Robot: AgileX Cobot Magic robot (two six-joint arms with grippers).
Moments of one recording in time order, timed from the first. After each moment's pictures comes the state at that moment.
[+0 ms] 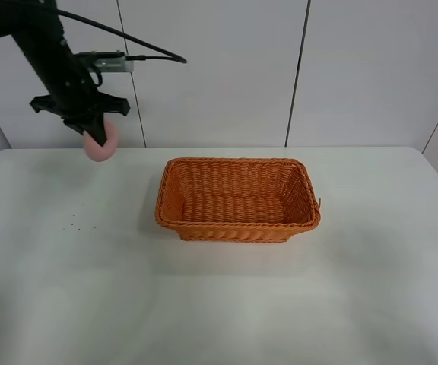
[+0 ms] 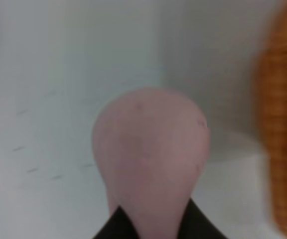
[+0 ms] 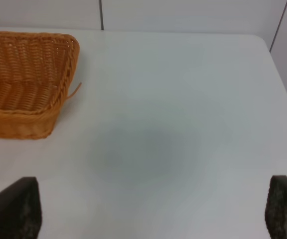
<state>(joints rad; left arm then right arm) -0.23 2.01 -1.89 -0.05 1.16 -0.01 -0.01 -0.01 -0.49 0.03 1.02 -0.01</state>
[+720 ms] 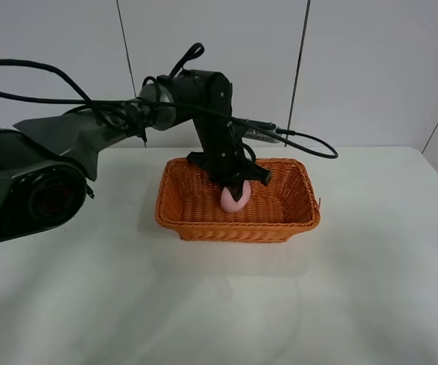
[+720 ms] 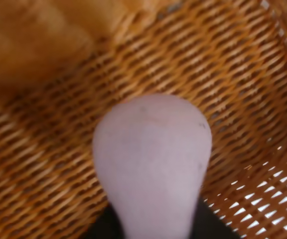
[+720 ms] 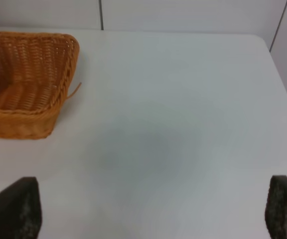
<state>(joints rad) -0.62 2.45 -2.22 -0.13 1.08 -0.06 -0.01 -0.01 -0.49 0.03 1.02 -0.01</state>
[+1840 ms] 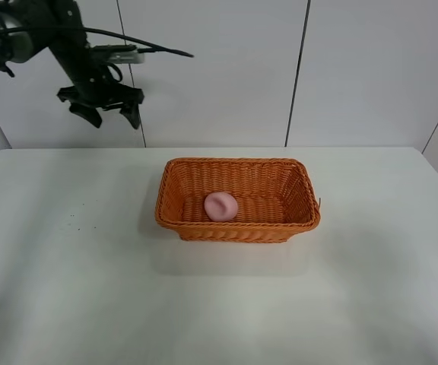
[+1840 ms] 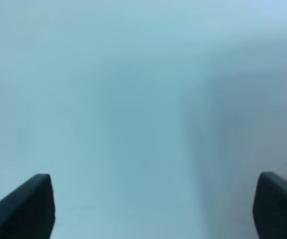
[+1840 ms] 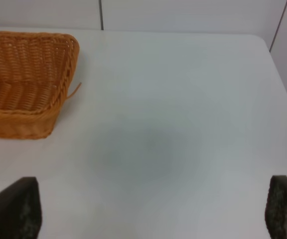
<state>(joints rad) -0.11 2.31 -2.31 -0.05 1.17 0.00 -0.01 -0.01 -0.49 0.03 1.02 -0.01</state>
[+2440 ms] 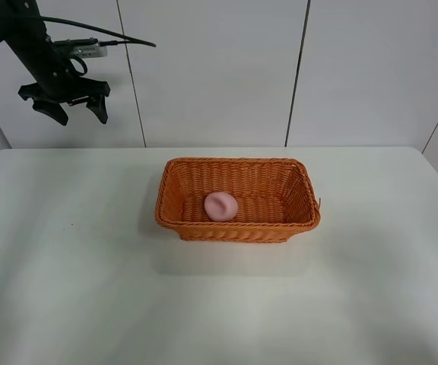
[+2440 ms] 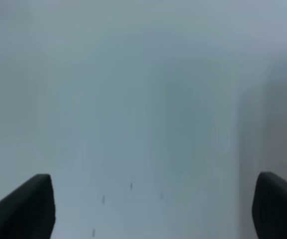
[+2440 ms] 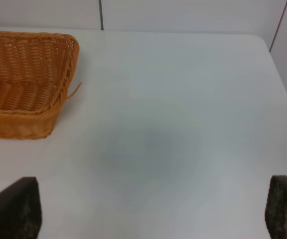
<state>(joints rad) -0.03 2.22 -2.22 -0.05 1.17 -0.01 -0.01 -0.01 -0.49 0.03 1.02 -0.01</state>
